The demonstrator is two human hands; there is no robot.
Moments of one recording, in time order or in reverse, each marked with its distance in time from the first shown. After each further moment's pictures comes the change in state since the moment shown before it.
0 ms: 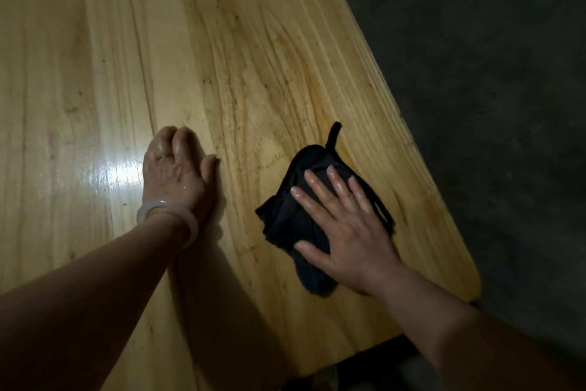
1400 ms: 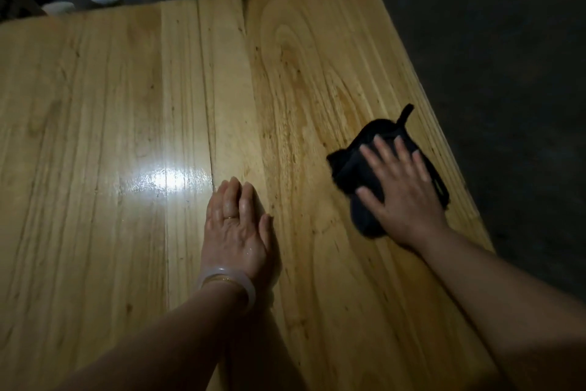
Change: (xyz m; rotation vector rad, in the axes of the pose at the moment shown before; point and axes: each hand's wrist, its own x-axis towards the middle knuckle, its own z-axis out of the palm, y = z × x) left_hand -0.003 -0.002 0.012 0.178 -0.011 0.026; right_hand 0.140 0.064 -0.038 -0.061 0.025 0.181
